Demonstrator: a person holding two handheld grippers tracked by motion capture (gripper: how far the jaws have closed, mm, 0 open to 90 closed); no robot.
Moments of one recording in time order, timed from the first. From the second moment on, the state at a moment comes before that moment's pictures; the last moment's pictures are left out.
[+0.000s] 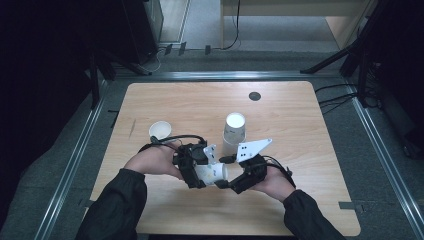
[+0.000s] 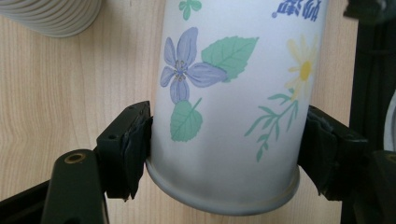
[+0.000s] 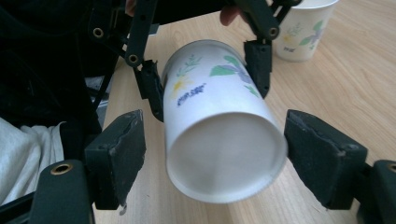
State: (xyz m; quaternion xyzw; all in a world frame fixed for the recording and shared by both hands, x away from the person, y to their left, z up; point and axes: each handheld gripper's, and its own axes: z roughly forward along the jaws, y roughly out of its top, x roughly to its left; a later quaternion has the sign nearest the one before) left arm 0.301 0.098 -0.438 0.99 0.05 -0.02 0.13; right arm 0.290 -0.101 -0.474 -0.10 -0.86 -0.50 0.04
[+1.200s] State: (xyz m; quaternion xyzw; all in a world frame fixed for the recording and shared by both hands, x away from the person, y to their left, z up) left arm 0.298 0.096 -0.438 0.99 0.04 -0.03 0.16; right arm 0.287 -0.091 -0.477 -0.08 -0.87 -0.48 0.03
